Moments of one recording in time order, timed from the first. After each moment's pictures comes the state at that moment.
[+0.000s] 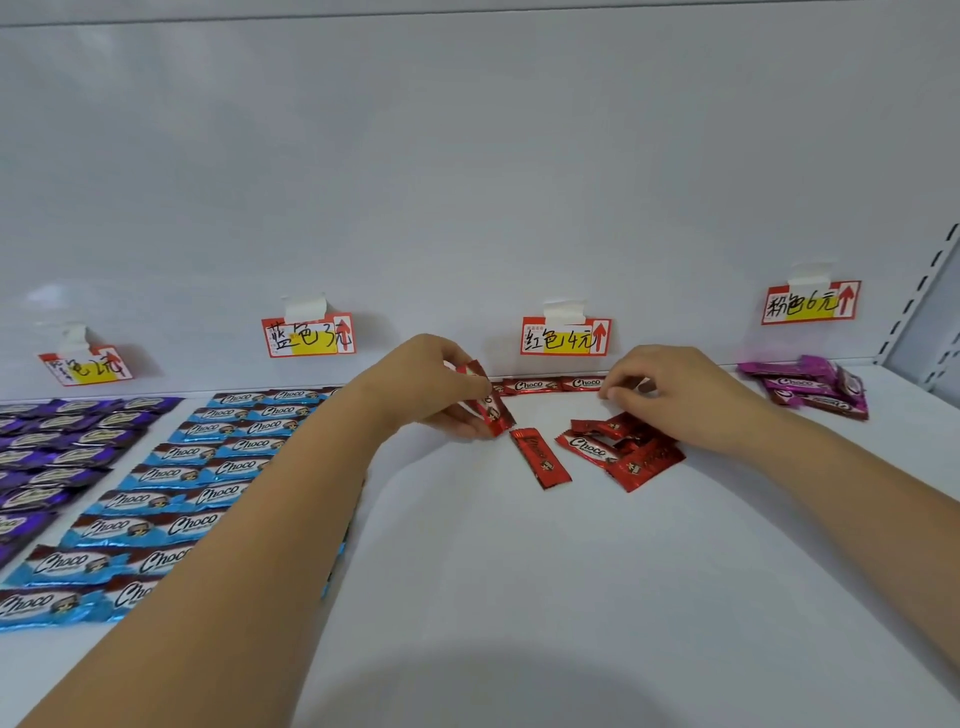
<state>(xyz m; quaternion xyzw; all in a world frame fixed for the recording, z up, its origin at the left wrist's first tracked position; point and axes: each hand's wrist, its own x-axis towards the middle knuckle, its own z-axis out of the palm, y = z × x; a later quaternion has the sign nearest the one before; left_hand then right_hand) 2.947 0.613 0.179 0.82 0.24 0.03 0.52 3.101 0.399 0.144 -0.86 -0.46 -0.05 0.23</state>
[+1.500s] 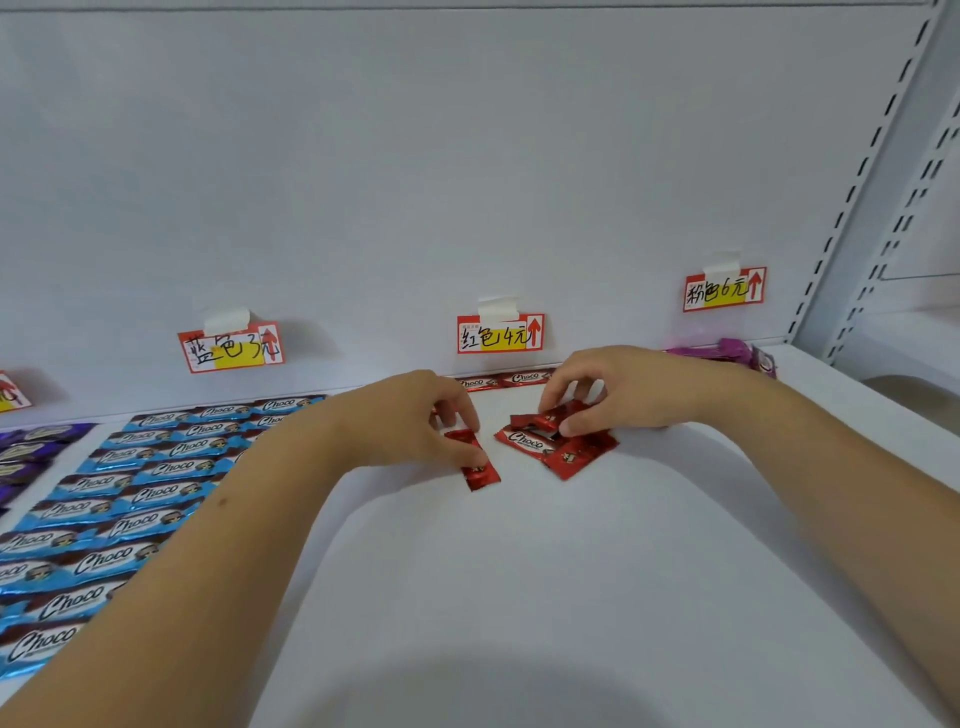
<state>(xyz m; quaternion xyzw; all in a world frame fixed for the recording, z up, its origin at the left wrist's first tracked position) 2.948 0.591 0.170 0.97 0.05 -0.04 0.22 3.092 0.381 0.172 -0.86 -0.46 0.14 0.18</state>
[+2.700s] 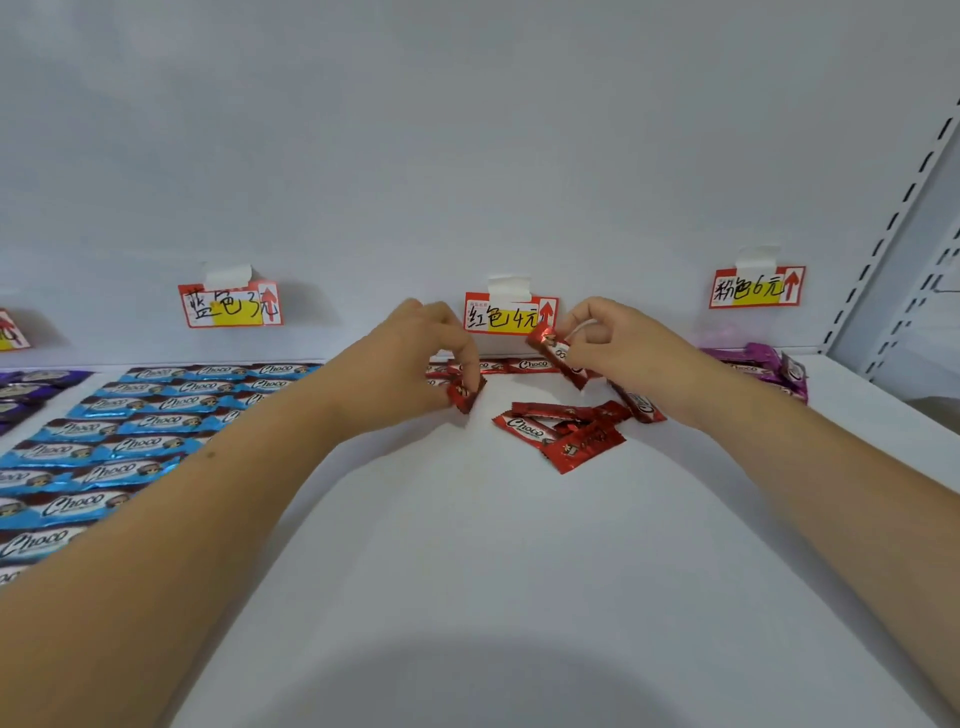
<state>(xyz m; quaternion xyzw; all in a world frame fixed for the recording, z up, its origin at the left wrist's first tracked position) 2.958 0.600 0.155 0.97 -0.02 0.15 0.18 3.103 0.399 0.156 -0.82 -0.35 0.12 0.44</state>
